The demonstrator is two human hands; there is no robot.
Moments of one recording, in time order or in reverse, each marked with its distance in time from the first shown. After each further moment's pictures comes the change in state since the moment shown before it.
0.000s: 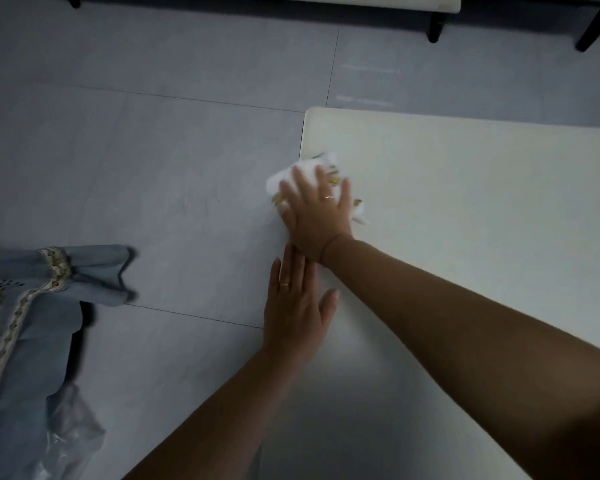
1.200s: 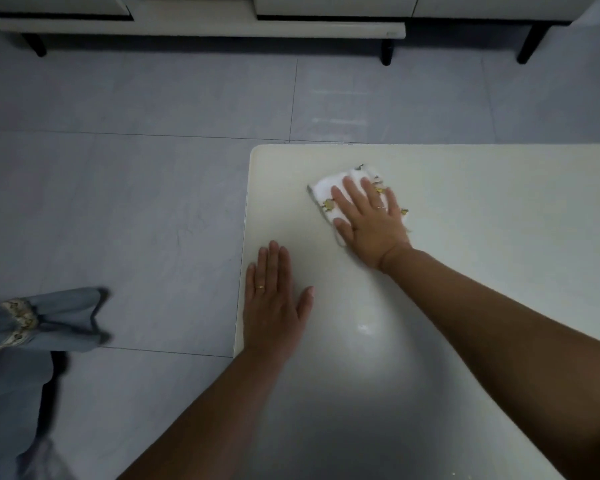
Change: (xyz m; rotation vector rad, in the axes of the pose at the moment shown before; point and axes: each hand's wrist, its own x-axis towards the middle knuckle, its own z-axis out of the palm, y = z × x) left_hand 0.051 0.036 -0.001 0.082 0.022 0.005; right_hand -0.023 0.161 -0.023 -0.047 0.017 0.104
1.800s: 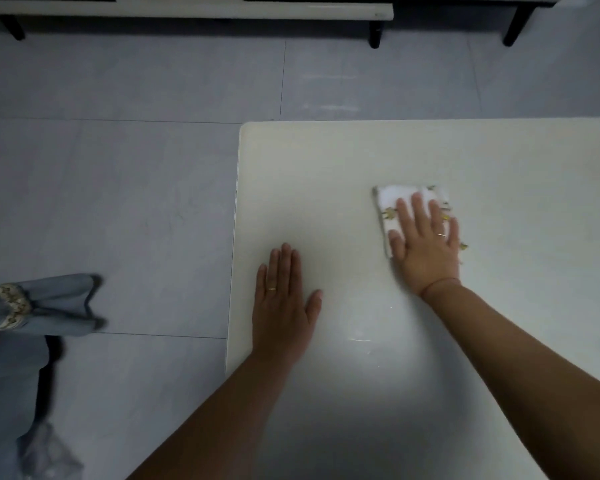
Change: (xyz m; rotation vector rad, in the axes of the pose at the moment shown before) left_hand -0.044 0.021 0.015 -0.012 -0.013 0.074; right_hand -0.104 0.045 0.021 0.077 0.051 0.382
